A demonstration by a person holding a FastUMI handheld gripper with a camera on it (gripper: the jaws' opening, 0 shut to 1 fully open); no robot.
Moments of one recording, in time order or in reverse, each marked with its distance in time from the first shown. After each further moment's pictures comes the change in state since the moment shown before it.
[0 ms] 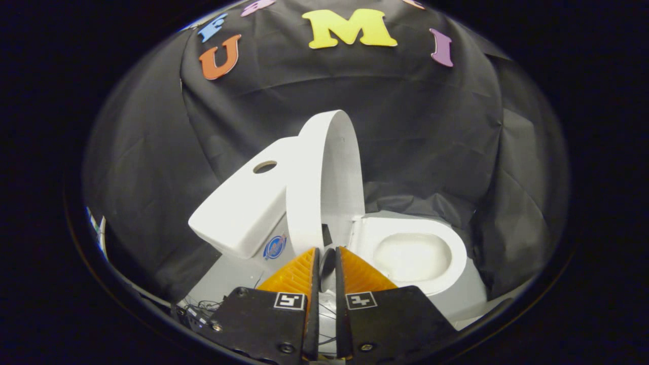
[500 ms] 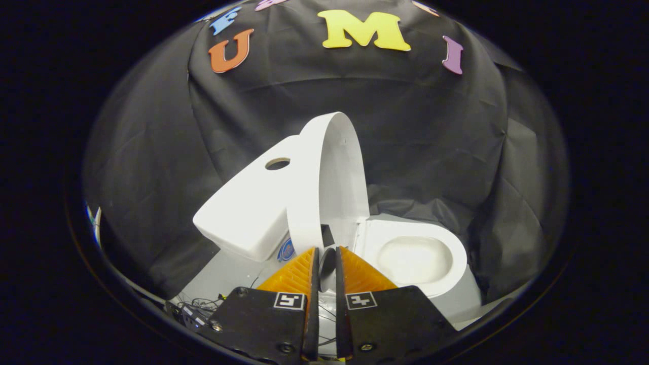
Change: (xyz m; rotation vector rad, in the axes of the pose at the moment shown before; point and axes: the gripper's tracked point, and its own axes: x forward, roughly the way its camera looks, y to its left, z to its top) arm 0.007 0.028 -0.003 -0.056 -0.007 -0.018
